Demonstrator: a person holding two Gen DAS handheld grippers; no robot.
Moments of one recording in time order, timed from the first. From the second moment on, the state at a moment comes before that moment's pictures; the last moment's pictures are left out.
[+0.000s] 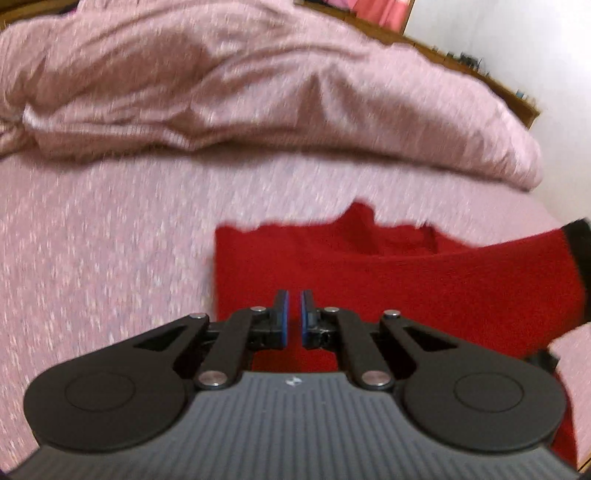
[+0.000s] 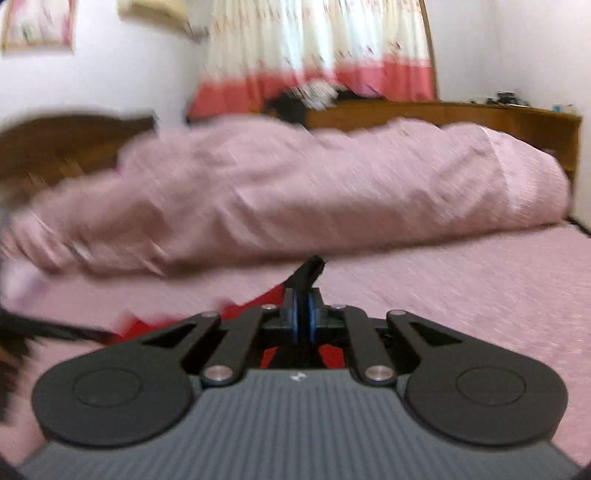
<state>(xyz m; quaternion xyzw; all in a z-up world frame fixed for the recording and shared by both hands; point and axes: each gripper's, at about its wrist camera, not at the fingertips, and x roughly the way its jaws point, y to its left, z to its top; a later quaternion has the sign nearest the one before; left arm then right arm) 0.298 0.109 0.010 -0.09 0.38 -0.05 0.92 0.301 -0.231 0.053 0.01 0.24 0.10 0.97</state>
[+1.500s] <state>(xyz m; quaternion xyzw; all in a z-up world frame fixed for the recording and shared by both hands) 0.317 0.087 -0.046 0.00 0.36 -0.02 0.93 0.347 -0.261 -0.043 0.01 0.34 0.03 0.94</state>
